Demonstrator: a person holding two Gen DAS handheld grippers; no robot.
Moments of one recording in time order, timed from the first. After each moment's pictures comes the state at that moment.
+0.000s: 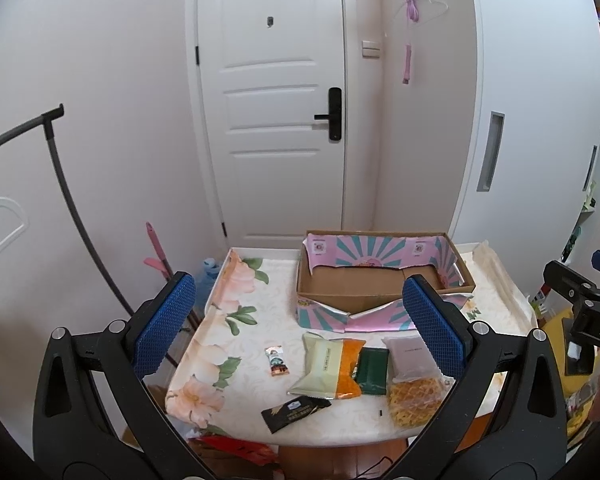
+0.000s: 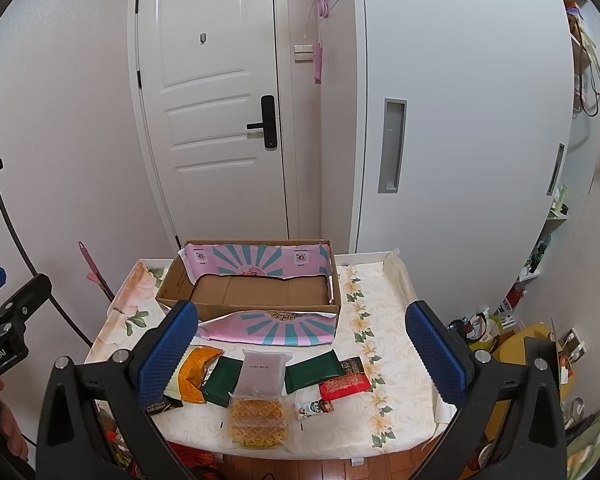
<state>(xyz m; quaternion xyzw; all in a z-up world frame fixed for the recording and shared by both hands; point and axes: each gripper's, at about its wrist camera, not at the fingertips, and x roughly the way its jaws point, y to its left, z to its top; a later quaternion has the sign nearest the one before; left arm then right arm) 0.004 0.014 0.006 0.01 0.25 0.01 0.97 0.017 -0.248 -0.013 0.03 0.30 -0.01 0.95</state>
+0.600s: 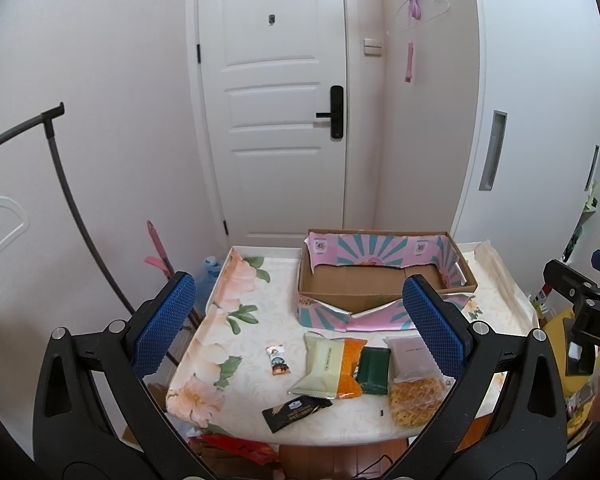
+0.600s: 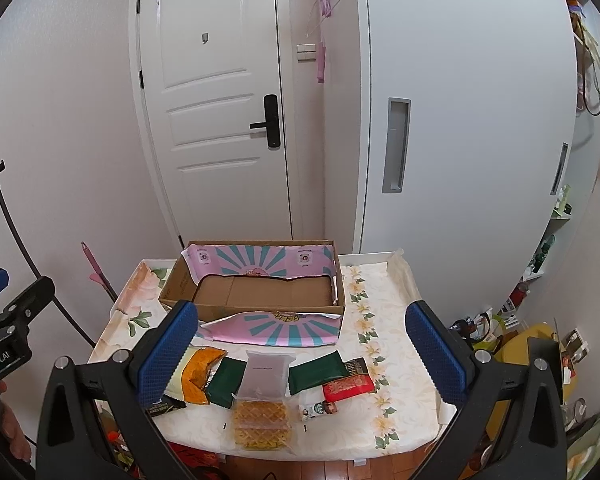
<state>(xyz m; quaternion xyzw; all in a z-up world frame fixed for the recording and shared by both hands) 0.005 0.018 0.006 0.01 0.25 0.01 0.97 0.022 -0.247 -0.012 0.03 0.30 0.00 0.95</state>
